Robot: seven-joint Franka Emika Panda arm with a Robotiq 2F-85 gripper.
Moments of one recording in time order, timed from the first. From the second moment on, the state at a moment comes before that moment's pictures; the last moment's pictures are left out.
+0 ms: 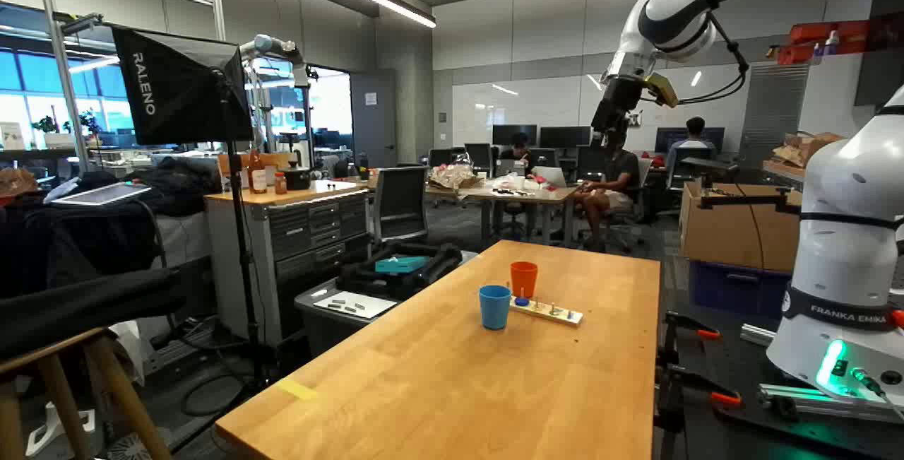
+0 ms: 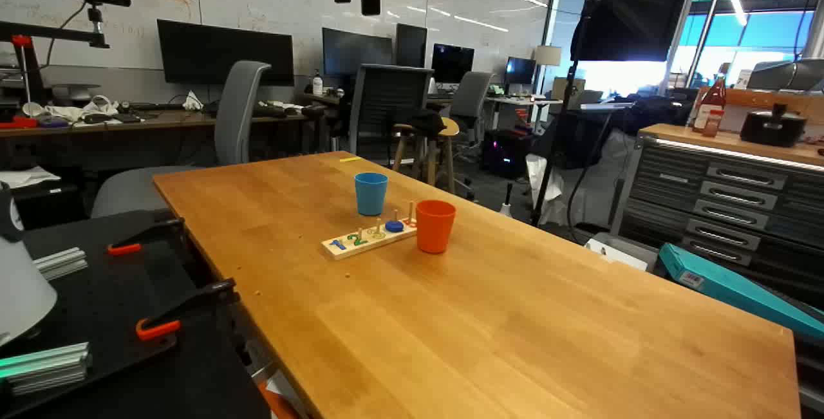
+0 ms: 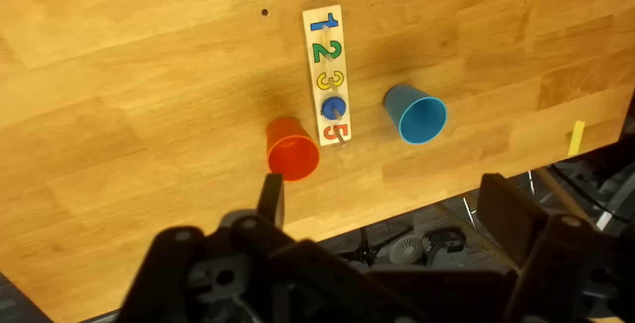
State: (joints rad) arm -0.08 -0.60 -0.29 -2.47 0.08 2.05 -0.15
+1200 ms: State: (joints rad) arm -0.05 -0.54 -0.10 -2.58 0.08 2.20 -0.10
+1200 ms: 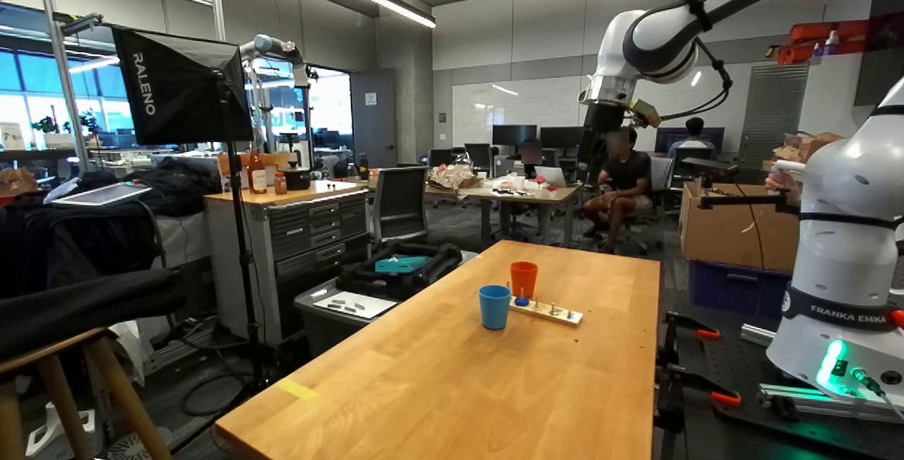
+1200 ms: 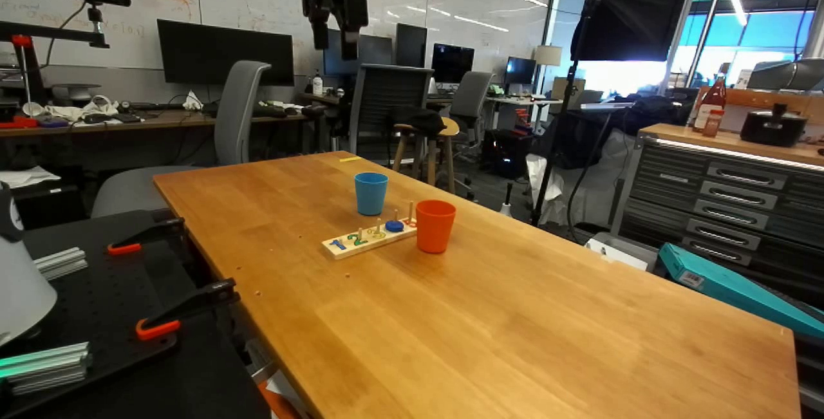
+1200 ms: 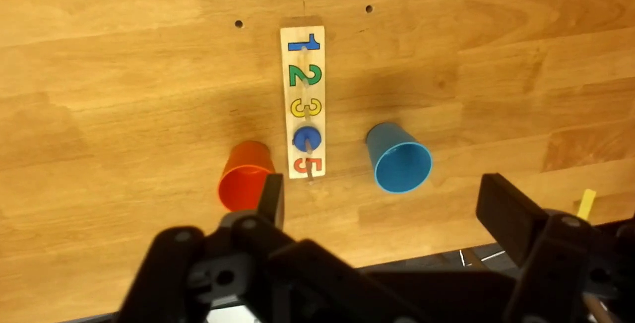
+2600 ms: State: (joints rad) arm 0.14 0.29 0.05 -2.31 -0.39 2.70 0.58
